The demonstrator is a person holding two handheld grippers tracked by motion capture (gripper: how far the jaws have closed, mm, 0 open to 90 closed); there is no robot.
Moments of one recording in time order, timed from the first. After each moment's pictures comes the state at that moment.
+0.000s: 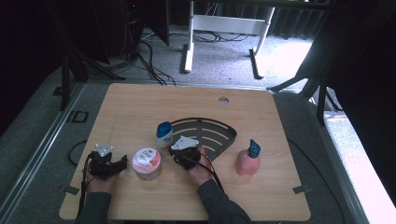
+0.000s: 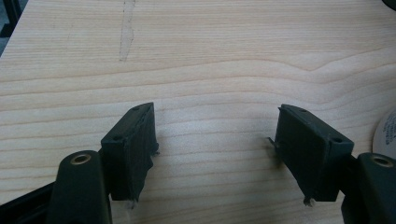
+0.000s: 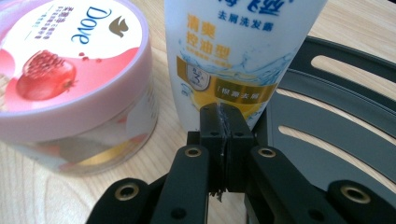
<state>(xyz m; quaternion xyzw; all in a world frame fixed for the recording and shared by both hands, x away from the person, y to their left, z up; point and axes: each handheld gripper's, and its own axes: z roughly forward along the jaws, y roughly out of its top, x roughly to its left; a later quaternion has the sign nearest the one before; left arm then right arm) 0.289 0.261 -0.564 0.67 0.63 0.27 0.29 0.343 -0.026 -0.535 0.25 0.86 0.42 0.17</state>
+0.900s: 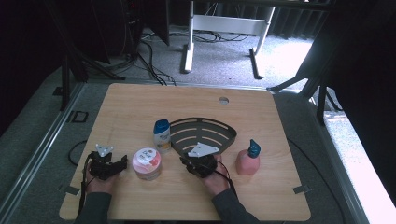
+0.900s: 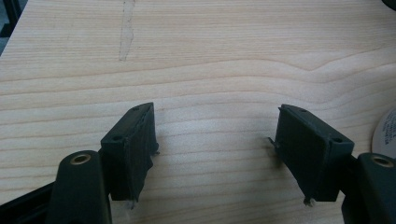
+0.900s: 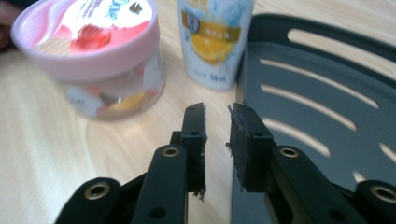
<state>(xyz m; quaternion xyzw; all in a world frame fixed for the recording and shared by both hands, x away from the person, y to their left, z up) 0.289 0.261 -0.564 0.67 0.63 0.27 0.29 0.310 -0.083 -0.522 0.27 0.85 0.43 0.15</state>
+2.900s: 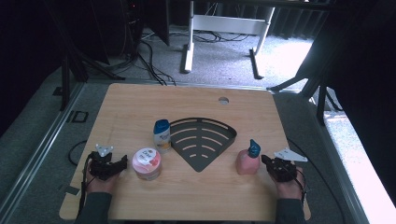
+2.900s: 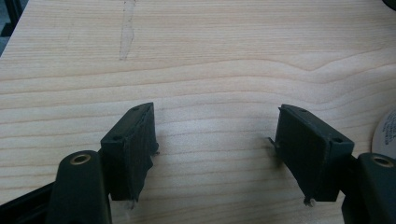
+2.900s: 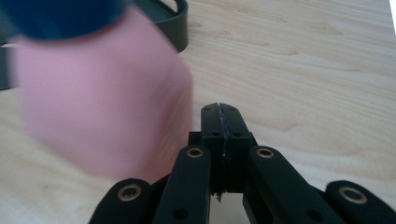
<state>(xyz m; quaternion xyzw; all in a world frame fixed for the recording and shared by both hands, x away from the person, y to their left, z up) 0.289 0.260 -0.564 0.67 0.63 0.27 0.29 0.306 -0.313 -0.519 0.47 0.77 0.37 0.25</state>
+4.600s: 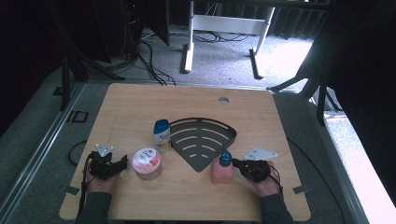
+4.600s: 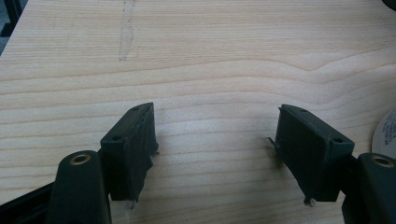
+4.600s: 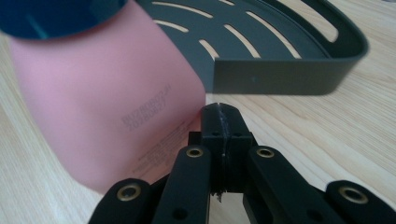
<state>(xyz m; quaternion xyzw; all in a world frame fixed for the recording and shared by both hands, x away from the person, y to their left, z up) 0.289 0.260 -0.564 0.67 0.63 0.27 0.29 0.310 -0.239 -0.524 0.33 0.84 0.41 0.15</state>
